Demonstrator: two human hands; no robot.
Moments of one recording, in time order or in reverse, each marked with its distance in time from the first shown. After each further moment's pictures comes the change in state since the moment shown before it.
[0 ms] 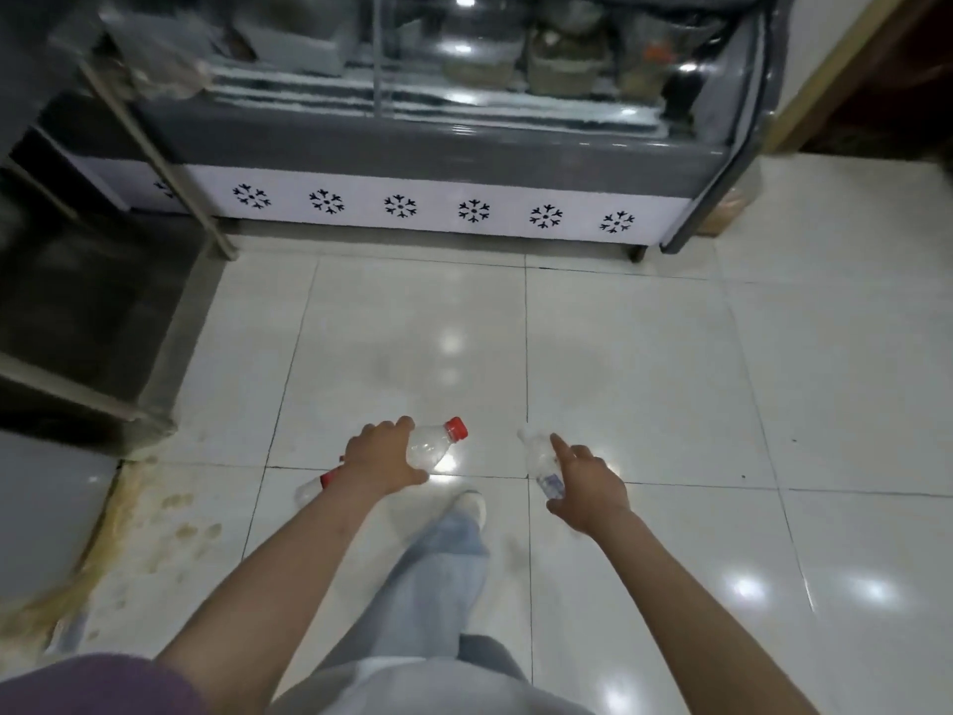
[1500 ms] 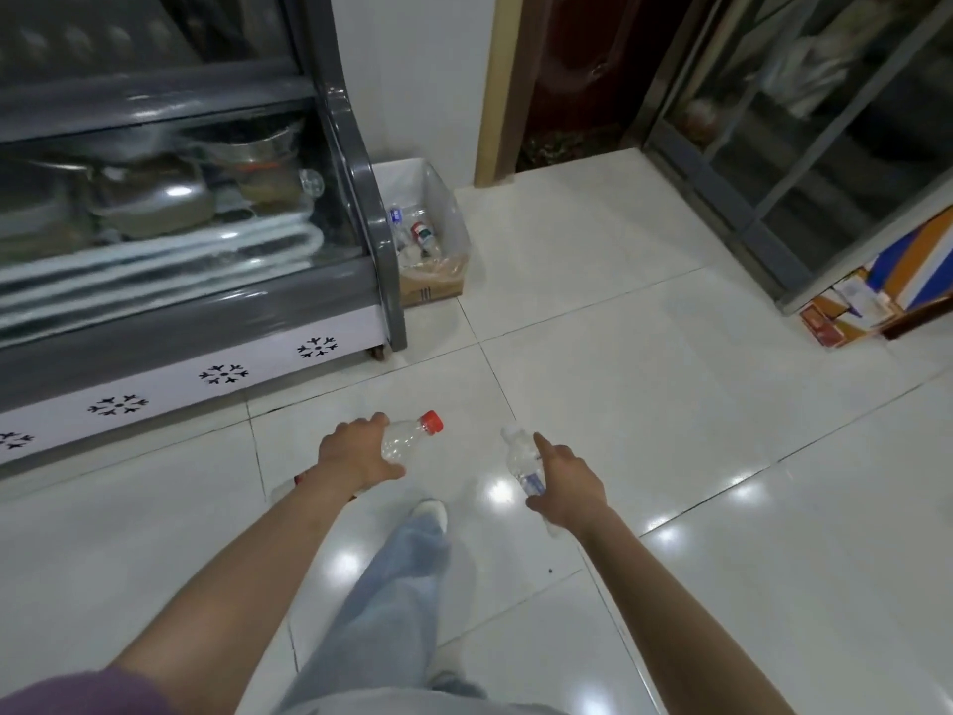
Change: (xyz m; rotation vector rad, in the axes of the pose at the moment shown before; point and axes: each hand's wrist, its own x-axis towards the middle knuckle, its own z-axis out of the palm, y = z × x) left_hand 0.356 0.685 -0.126 0.231 -0.037 0.327; right_hand 0.205 0.608 -0.265 0.346 0.120 0.394
